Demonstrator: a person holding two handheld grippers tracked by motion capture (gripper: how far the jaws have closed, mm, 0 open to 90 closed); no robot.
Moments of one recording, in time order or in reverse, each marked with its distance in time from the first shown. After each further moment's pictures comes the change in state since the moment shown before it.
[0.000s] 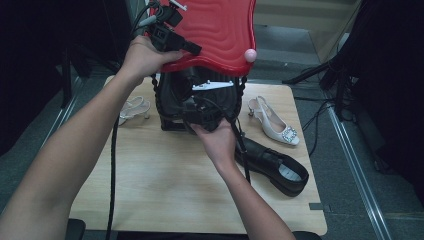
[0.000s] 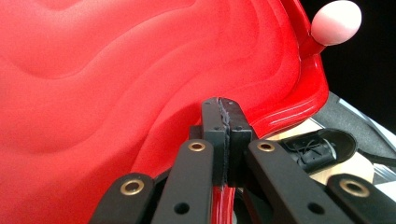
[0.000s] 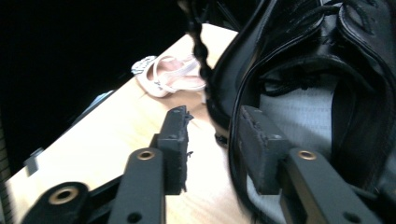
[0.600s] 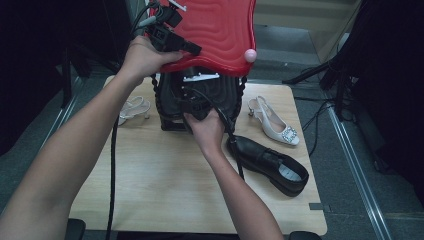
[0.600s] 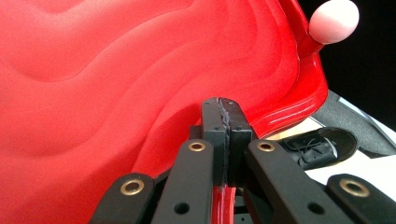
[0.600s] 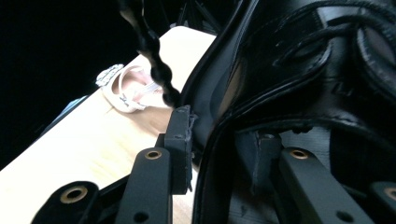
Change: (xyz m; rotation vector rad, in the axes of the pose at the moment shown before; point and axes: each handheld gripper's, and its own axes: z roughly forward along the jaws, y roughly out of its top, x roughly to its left) left arm 0.001 -0.001 0.000 -0.008 -0.009 0.012; right arm -0.013 0.016 0.053 0.005 -0.092 0.008
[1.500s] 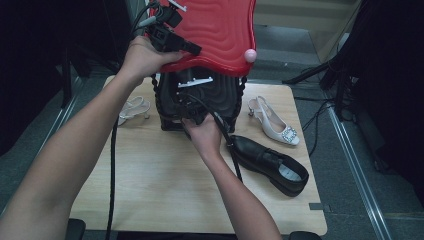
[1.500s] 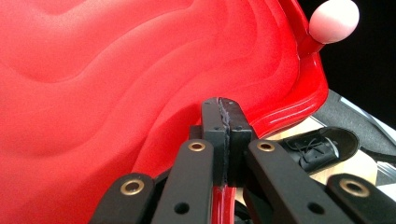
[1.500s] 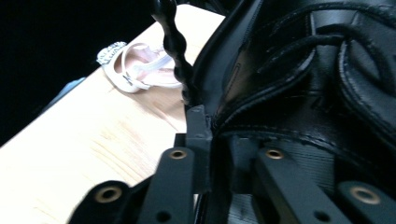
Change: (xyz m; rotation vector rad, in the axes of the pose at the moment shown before) left arm 0.000 0.000 0.000 0.001 0.003 0.008; right arm 0.011 -0.008 0.005 0.067 -0.006 -0.029
